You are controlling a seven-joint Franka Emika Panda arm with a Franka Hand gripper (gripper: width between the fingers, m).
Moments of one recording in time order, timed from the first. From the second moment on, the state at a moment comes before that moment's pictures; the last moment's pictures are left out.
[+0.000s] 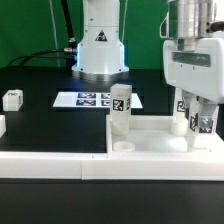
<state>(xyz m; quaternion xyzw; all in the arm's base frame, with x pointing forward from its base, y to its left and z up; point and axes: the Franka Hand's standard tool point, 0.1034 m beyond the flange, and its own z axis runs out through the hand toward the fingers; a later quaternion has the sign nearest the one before) 0.625 0.110 0.067 -0.68 0.72 -0.03 0.07</state>
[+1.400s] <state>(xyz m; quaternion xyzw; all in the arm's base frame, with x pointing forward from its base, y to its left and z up) 0.636 0.110 0.069 -0.98 0.18 -0.07 0.05</state>
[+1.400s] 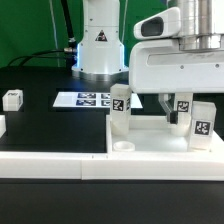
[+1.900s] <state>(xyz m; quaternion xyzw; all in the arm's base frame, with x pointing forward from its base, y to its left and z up) 0.638 0.111 0.067 -0.99 0.15 -0.06 0.04</state>
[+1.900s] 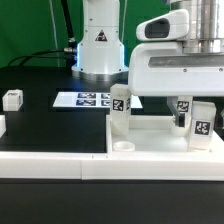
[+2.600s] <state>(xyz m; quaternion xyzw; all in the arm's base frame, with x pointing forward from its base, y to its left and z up) 0.633 0.103 0.064 -0.78 0.62 0.00 0.02</state>
